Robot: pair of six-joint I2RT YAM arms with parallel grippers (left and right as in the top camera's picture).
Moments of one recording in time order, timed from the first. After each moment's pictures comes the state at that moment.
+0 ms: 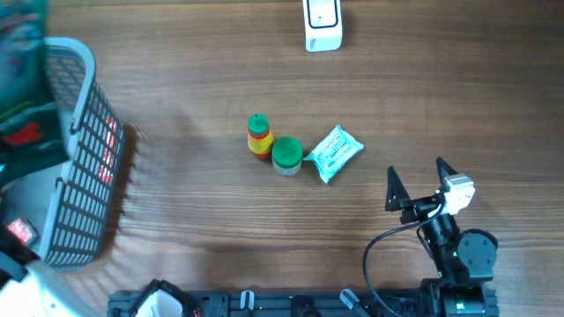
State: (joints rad) left arm 0.89 1.01 1.38 -0.37 0.90 0.02; right arm 0.02 0.05 0.01 0.01 -0.21 0.12
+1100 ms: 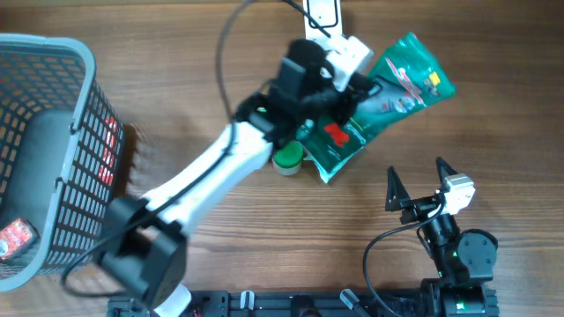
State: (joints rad) left arm -0.66 1.78 1.38 -0.05 0.41 -0.14; right arm 0.02 0.05 0.01 0.01 -0.21 0.12
